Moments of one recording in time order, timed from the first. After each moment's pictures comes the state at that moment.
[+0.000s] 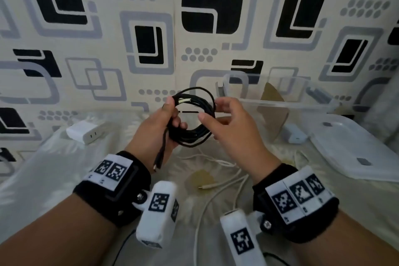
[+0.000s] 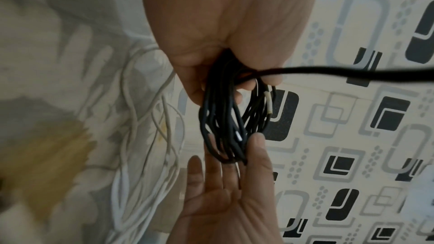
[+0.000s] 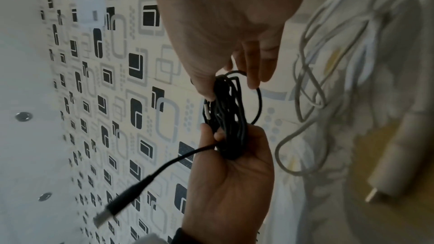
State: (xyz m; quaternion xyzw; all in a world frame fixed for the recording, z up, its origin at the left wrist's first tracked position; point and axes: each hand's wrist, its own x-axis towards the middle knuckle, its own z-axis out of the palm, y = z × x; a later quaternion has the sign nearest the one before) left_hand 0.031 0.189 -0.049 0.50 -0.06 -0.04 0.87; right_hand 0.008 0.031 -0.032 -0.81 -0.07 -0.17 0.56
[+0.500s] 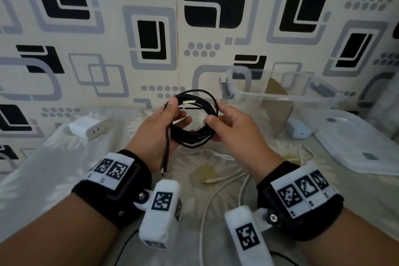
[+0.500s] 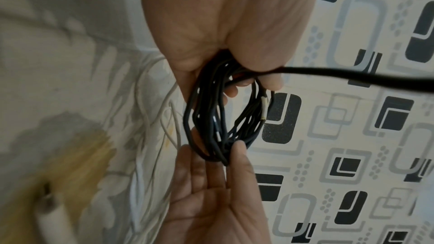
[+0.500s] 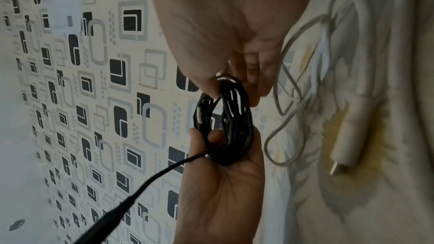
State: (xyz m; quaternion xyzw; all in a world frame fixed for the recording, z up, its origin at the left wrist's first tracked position) left_hand 0.023 0.194 -0.057 0.49 -0.05 -0.03 0.87; right_hand 0.005 0.036 -0.049 -0.77 -0.11 -0.09 0.62
